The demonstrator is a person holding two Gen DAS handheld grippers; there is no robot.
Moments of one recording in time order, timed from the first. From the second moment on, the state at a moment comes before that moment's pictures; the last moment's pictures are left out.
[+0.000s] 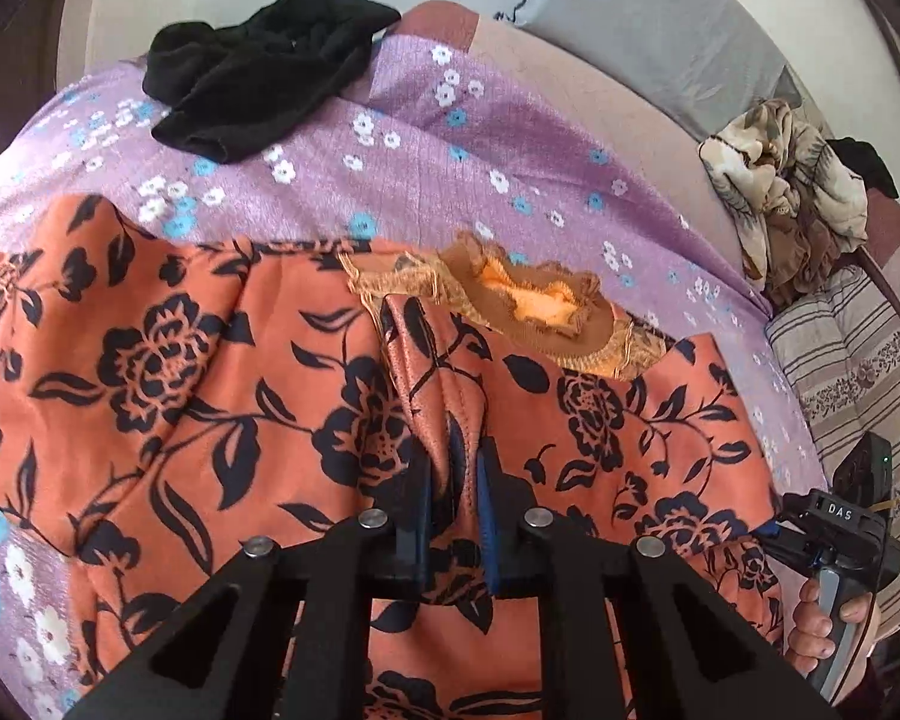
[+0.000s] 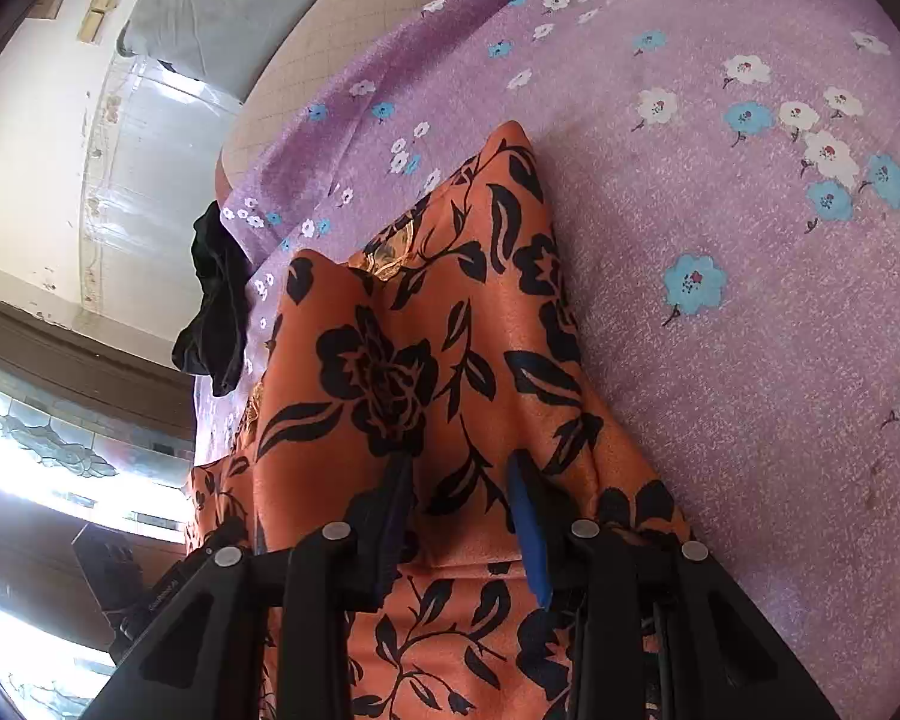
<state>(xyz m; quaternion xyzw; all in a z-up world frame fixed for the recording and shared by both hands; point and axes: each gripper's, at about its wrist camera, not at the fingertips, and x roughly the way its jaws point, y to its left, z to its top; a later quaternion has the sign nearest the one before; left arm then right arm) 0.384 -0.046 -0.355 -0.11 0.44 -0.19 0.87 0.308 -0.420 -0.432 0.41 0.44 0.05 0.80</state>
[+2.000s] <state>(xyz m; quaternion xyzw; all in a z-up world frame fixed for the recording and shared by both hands) 0.378 0.034 -0.237 -0.12 0.28 -0.12 0.94 0.301 -0.364 -0.372 0.24 0.41 0.04 0.88</state>
